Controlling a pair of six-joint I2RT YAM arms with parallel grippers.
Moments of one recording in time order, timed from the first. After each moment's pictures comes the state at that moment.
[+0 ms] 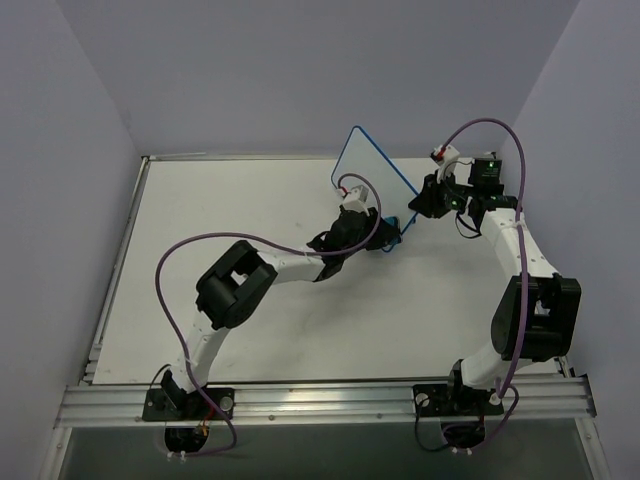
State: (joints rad) left arm -0.88 2.21 1.45 0.54 -0.06 -0.90; right arm -0.06 1.57 1.21 -0.32 -0.75 -0.29
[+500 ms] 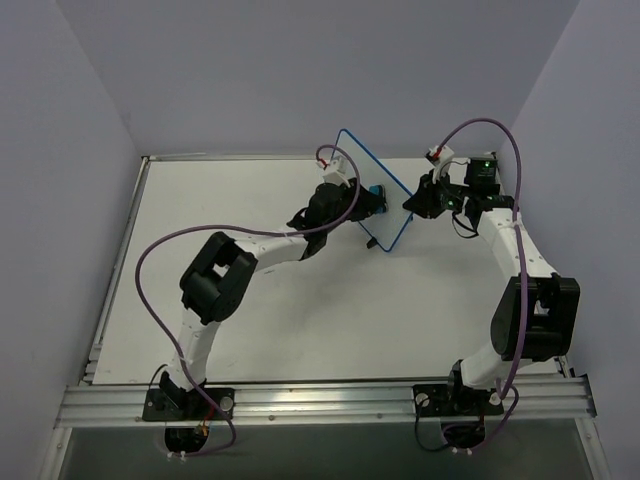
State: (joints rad) left arm -0.75 2.15 1.51 0.53 0.02 -0.86; right arm -0.04 1.57 1.21 -0.31 -0.80 -0.29
